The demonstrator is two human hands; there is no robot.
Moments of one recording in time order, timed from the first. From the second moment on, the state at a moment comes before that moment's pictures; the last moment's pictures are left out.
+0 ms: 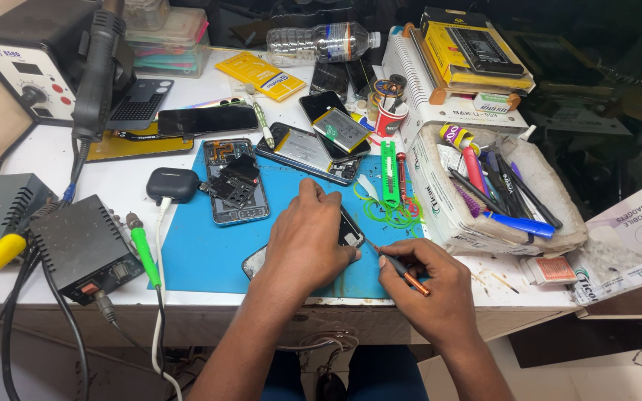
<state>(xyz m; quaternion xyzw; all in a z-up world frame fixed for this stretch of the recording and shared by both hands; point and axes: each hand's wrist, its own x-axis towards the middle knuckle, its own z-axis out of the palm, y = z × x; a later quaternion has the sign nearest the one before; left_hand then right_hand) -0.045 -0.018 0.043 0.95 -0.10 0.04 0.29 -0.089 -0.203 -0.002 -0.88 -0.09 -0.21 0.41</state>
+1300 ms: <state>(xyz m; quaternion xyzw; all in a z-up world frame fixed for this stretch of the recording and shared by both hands) -0.022 -0.003 0.040 0.95 -0.10 -0.06 0.30 -0.079 -0.186 0.027 -0.91 -0.05 -0.14 0.39</state>
